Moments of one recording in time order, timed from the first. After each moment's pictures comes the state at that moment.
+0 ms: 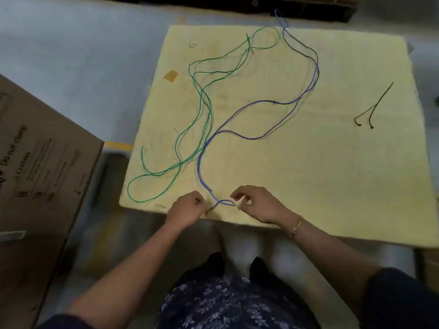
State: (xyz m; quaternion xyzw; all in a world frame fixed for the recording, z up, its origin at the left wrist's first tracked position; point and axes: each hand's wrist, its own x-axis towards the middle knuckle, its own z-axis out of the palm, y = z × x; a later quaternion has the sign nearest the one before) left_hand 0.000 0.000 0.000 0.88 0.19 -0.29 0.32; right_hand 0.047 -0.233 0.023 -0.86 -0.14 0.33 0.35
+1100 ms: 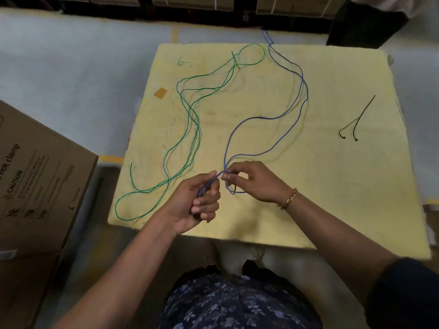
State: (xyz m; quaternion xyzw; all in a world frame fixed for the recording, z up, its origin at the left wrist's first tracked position) left_hand 0.060 -0.050 0.129 0.37 0.18 -0.38 0.83; right_hand 0.124 -0.249 0.102 -0.84 -0.20 0.24 0.45
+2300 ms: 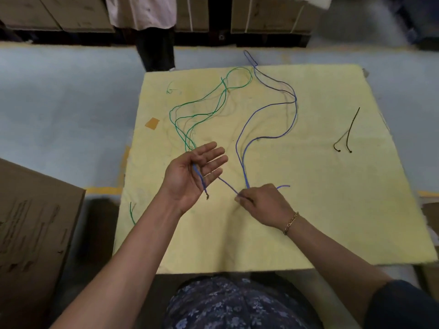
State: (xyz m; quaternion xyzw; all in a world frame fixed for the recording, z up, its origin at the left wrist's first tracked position) left_hand 0.180 -0.014 0.150 0.38 0.17 -0.24 0.88; right_hand 0.144 -0.232 0.069 -0.96 -0.16 0.14 0.20
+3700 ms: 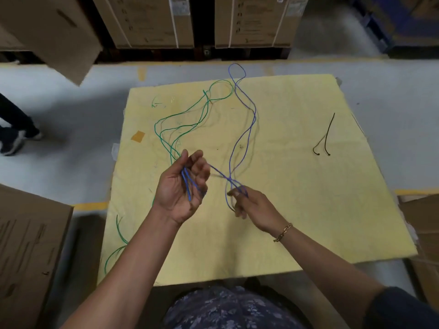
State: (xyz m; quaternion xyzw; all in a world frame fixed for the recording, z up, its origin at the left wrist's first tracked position) left_hand 0.174 -0.034 0.150 0.14 0.10 -0.33 0.93; right_hand 0.126 -0.245 0.094 -0.81 0.05 0.19 0.55
